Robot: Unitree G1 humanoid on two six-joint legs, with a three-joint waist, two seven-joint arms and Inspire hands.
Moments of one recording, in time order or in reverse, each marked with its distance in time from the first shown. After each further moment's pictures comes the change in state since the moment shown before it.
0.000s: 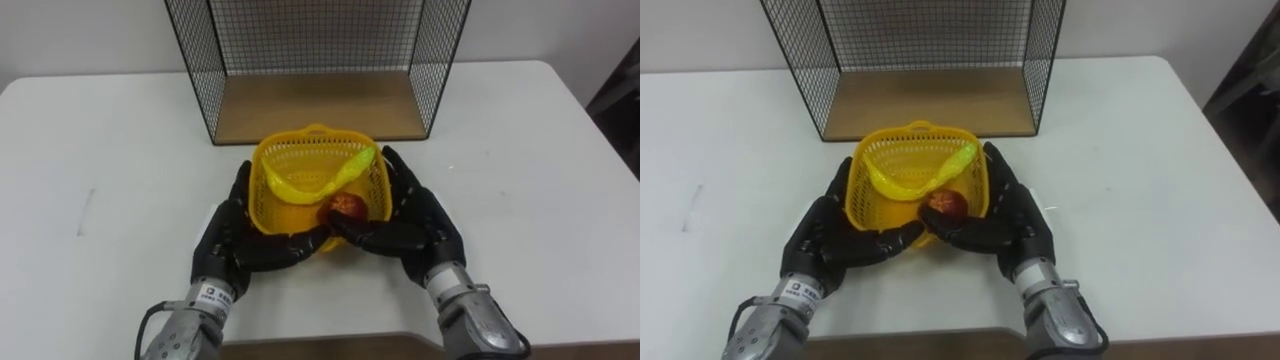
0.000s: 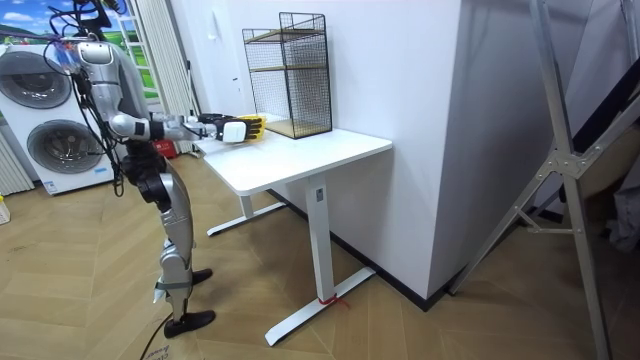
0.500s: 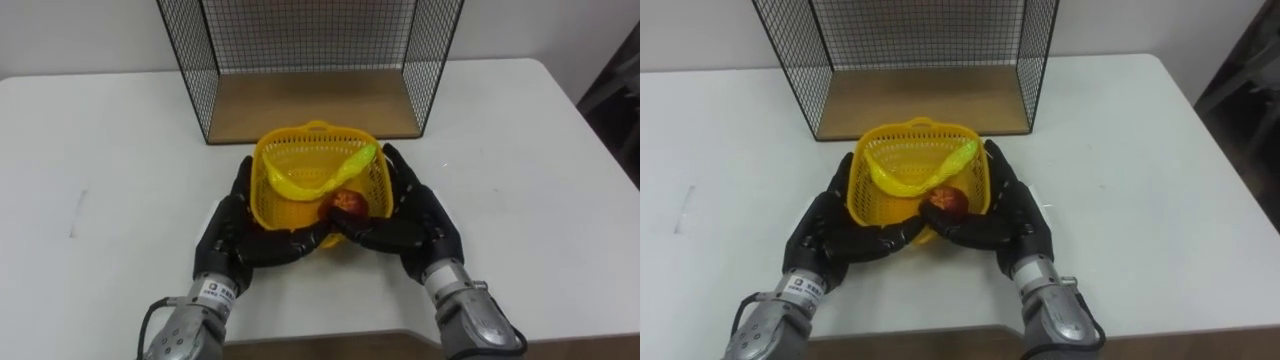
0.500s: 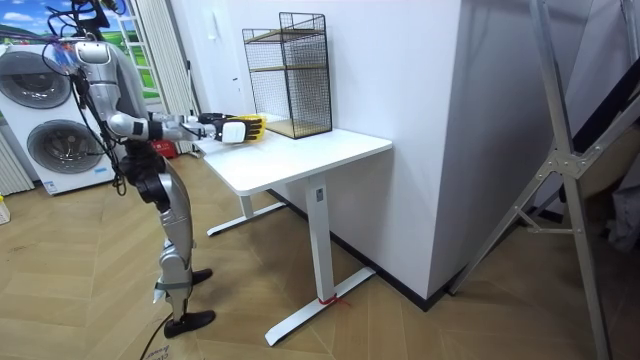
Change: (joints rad) left arm -0.011 -0.001 -0.017 0.000 -0.003 0.000 0.023; right arm -0.007 0.005 0.011 0.029 -0.026 -0.018 -0.012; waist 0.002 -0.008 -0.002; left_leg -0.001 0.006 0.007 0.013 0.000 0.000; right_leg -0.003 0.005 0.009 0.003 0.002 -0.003
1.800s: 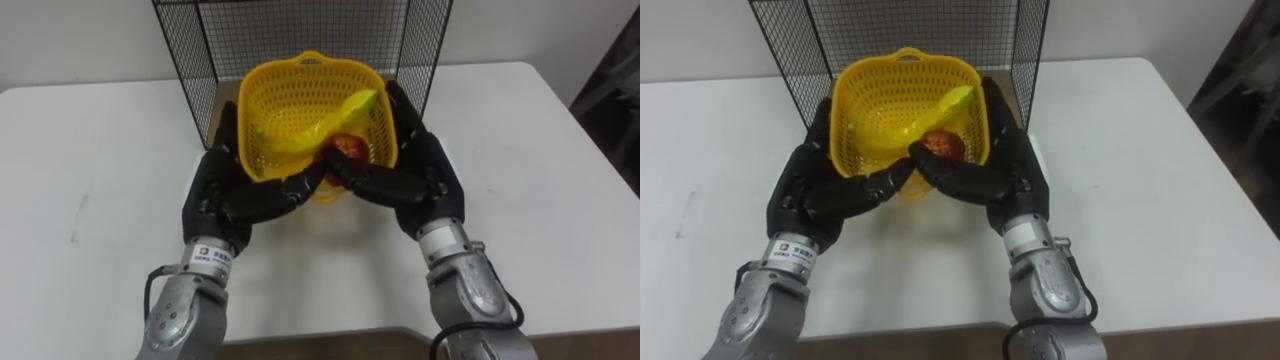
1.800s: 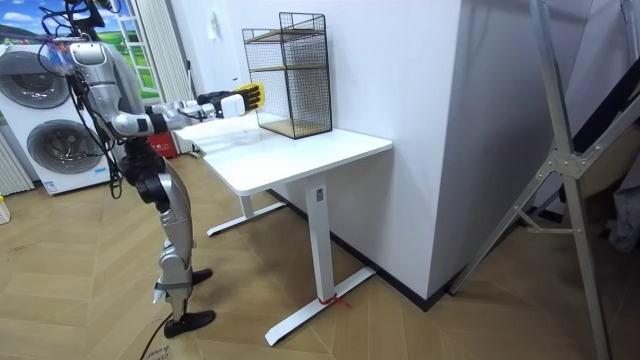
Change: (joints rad) left arm -0.057 -0.008 -0.003 -0.190 -0.115 -0.040 0.085; right arm -0.083 0.015 0.031 -0.168 0.031 -0.063 -0.078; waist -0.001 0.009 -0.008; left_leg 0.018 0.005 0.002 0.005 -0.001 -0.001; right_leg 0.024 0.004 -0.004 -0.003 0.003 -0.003
